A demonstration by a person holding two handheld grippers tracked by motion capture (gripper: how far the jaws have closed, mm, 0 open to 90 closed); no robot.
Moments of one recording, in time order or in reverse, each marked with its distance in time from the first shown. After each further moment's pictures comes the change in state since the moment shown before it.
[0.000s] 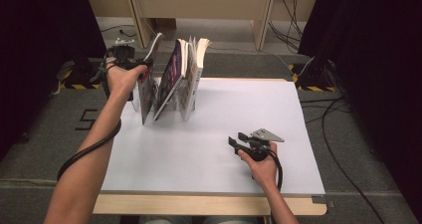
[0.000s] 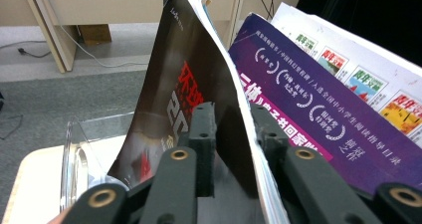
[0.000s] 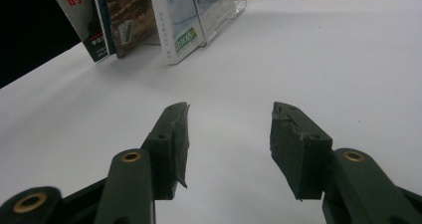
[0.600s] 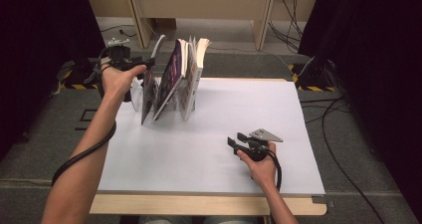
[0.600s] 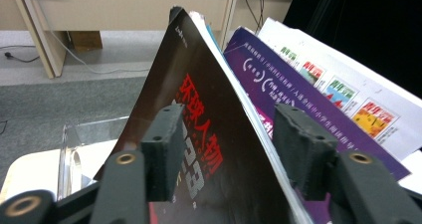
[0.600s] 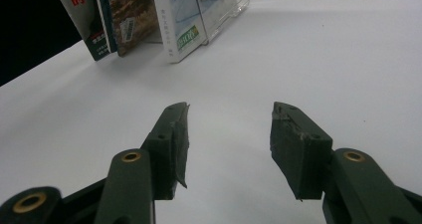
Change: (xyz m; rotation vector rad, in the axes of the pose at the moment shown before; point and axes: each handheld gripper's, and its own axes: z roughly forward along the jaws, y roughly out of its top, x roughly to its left) left arm -0.001 0.000 -0.015 -0.051 -0.044 -0.023; right arm 0.002 0.000 0.002 0.006 0.001 -0.002
